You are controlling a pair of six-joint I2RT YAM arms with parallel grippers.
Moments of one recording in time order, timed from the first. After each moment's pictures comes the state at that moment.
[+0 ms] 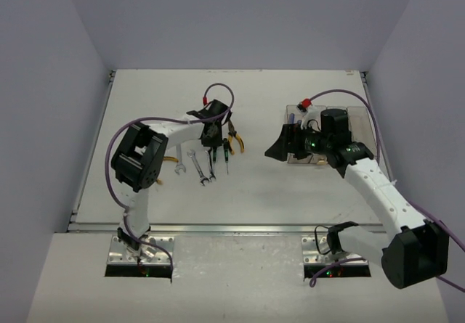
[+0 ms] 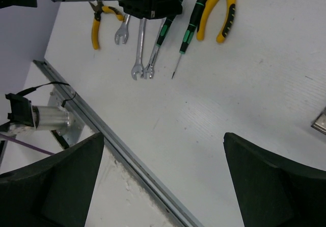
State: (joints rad) left arm -0.51 1.99 1.35 -0.47 -0.21 -0.55; right arm 0.25 1.11 0.80 -0.33 -0.60 0.29
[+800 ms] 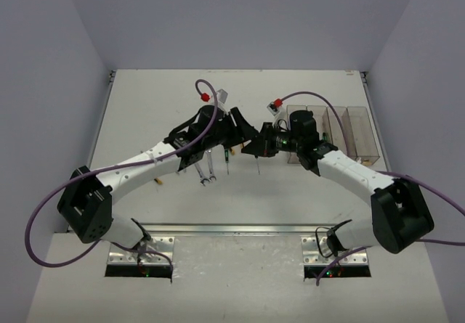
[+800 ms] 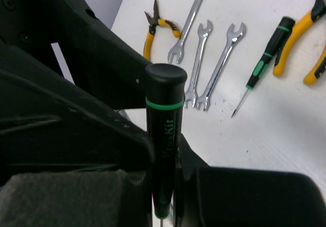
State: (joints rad) left arm -0.71 1.44 1.04 -0.03 0.04 -0.94; right arm 0.46 1.37 0.74 0.20 -0.63 0.59
